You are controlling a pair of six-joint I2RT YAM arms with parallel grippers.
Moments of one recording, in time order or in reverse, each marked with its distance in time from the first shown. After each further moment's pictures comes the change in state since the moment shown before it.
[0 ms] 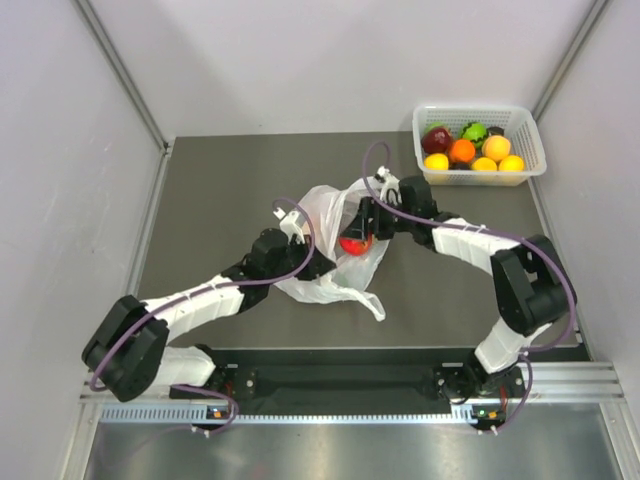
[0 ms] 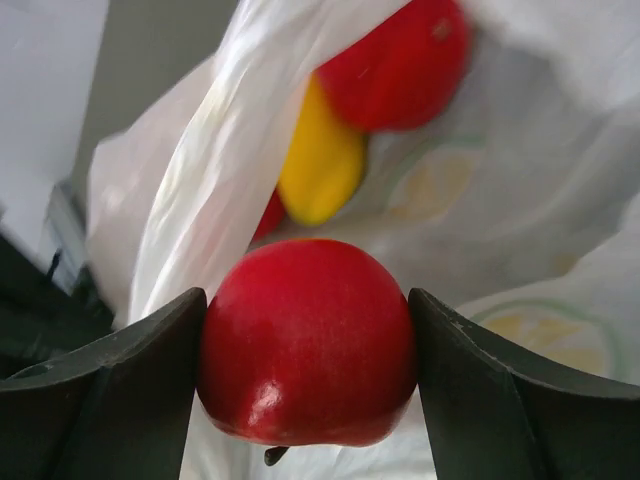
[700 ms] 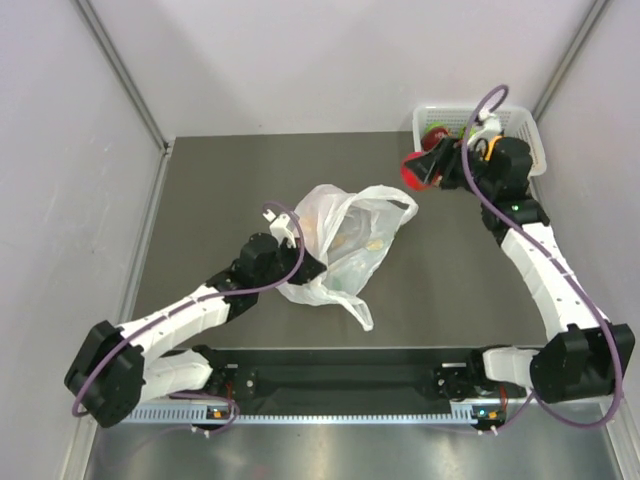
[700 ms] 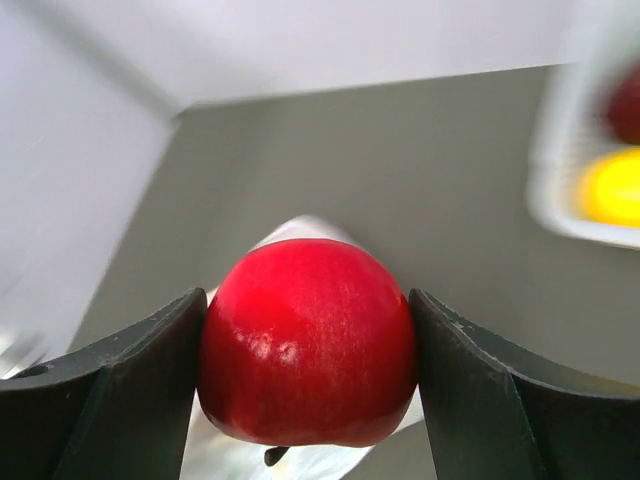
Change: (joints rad) left arm 0.000 -0.155 -0.024 -0.134 -0.051 0.068; right arm -0.291 -0.436 0.140 -0.180 0.039 -0.027
